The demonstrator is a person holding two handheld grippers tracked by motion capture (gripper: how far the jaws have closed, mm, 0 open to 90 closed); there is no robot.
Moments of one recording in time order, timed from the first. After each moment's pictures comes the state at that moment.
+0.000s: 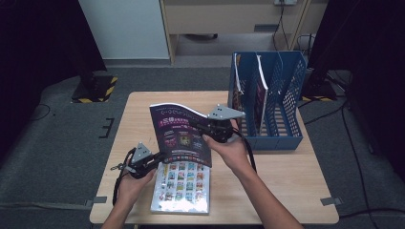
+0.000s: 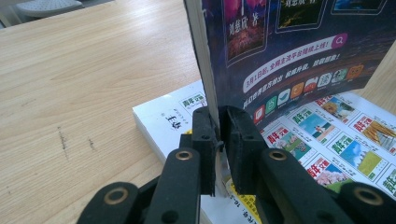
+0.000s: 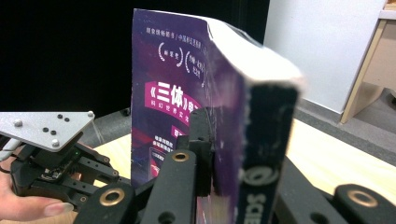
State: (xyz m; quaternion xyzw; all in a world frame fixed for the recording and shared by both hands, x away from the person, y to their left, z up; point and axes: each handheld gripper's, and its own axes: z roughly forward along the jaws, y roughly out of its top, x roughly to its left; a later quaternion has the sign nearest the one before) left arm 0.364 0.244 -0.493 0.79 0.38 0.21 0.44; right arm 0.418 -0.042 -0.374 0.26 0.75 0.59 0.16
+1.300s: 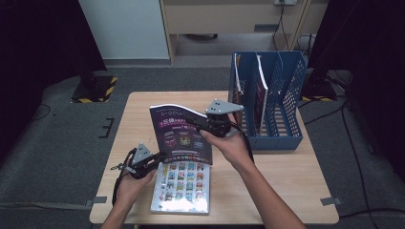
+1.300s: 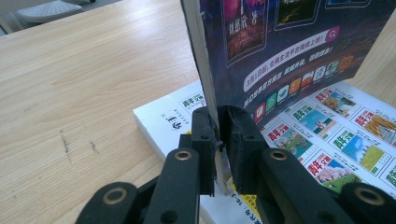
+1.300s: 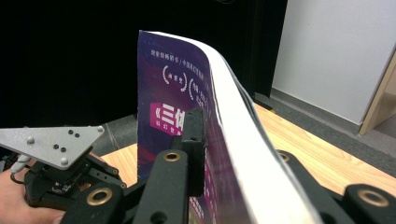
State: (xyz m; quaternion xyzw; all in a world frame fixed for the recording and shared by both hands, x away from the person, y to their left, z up) left arm 0.363 0.244 -0.493 0.79 0.36 0.22 0.43; right arm 0.430 -0.037 -0.363 0.23 0.75 0.61 0.14
